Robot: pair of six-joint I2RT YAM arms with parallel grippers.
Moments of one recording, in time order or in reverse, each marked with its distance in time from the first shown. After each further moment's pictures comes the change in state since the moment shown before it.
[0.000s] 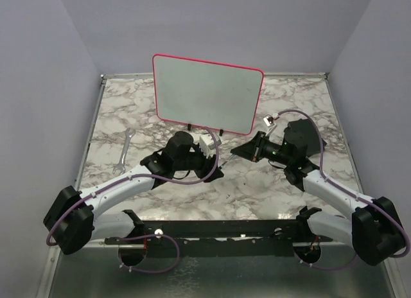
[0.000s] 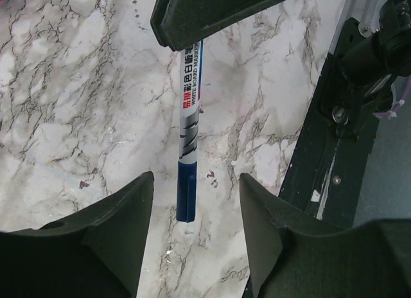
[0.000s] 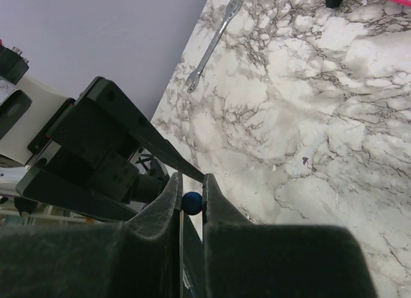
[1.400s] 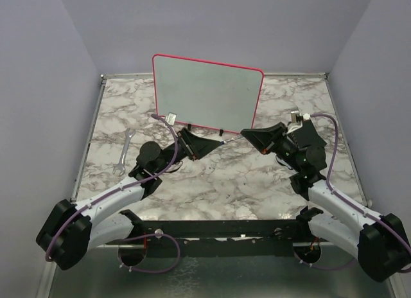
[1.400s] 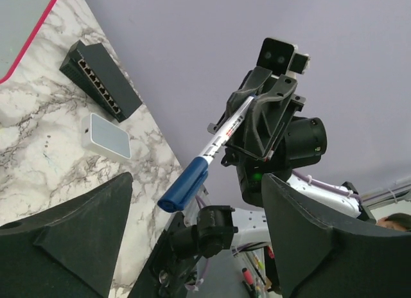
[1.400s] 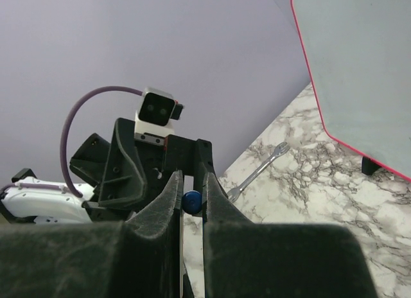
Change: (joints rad) left arm 0.141 -0.146 -0.259 0.792 -0.121 -0.966; right arm 0.000 -0.156 -0.085 0.467 0.204 0.109
